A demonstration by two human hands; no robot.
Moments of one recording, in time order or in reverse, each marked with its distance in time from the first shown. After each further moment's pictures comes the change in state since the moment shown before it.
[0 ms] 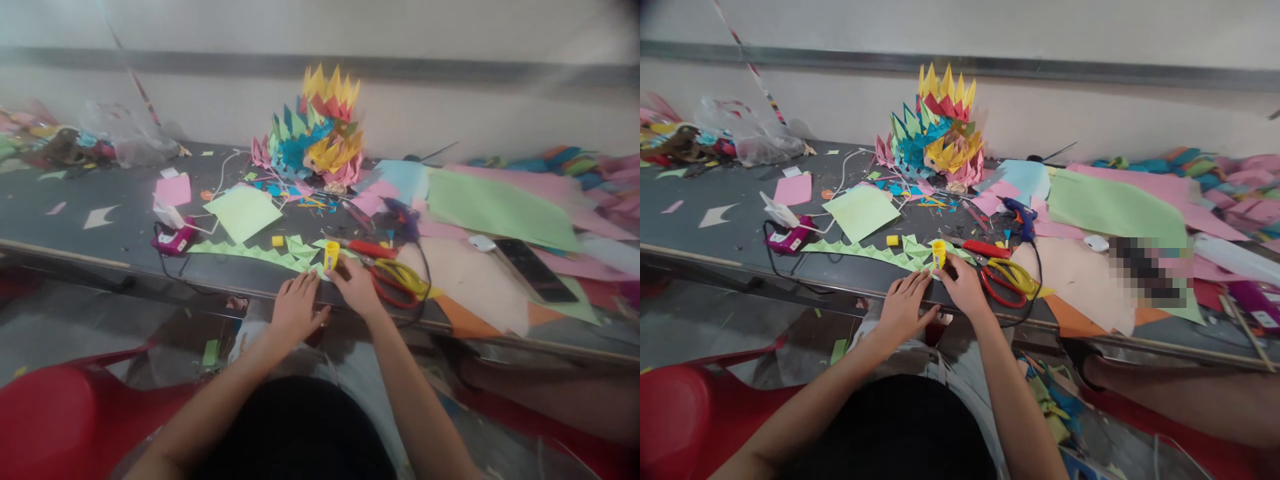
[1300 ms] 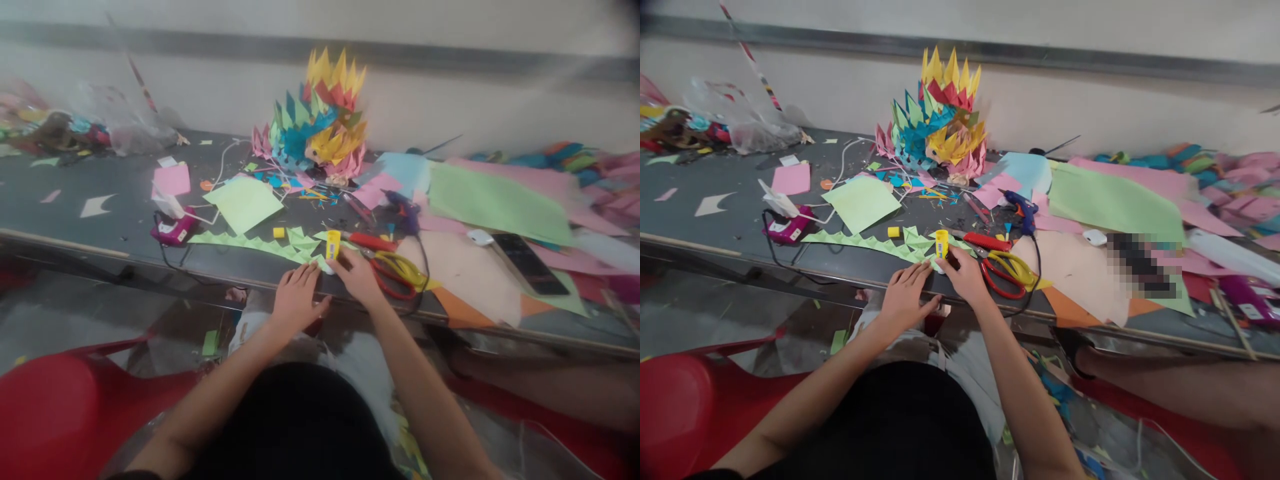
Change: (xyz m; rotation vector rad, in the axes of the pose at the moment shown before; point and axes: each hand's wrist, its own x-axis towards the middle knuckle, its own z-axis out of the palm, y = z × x) left_hand 0.001 0.001 -0.003 -0.062 -0.004 -0.046; right_hand 0.003 0.002 0.001 0.082 -0.038 0.038
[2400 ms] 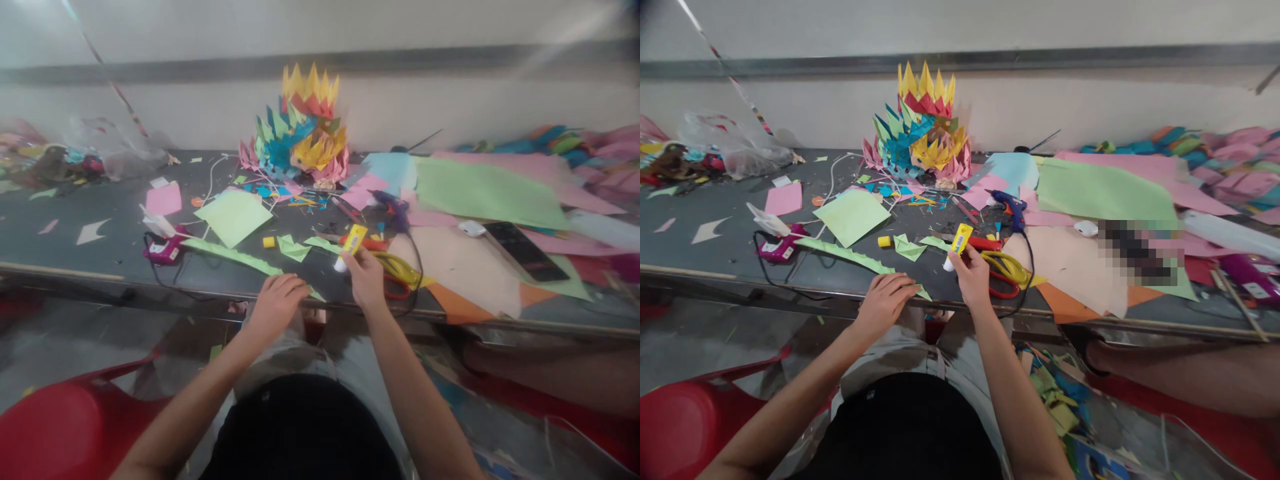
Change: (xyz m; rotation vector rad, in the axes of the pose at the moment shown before) left_hand -0.002 -0.026 -0.024 0.040 0.023 0.258; right_hand -0.002 0.006 -0.003 0.469 0.455 0.172
